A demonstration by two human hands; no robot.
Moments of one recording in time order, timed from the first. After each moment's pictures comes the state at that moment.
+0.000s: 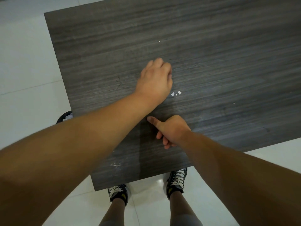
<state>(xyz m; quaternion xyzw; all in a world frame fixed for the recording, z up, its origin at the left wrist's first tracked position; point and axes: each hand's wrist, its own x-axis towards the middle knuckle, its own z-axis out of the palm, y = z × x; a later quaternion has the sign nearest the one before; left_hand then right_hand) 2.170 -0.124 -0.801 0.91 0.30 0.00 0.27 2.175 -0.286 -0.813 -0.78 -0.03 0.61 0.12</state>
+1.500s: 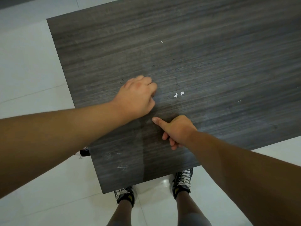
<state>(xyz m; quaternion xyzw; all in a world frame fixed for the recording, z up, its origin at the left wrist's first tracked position) 2.092 -0.089 -0.784 0.96 0.14 -0.11 0.21 2.174 -0.286 -0.803 -0.79 -0.04 0.59 0.13</state>
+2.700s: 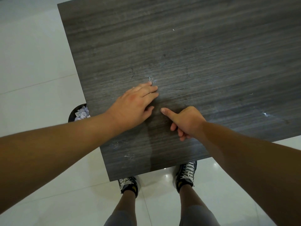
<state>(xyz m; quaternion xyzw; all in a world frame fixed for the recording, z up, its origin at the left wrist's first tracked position) 2.024 -0.107 -0.782 0.95 0.12 -0.08 0.26 2.171 -0.285 -0.801 -0.80 -0.06 0.58 0.13</state>
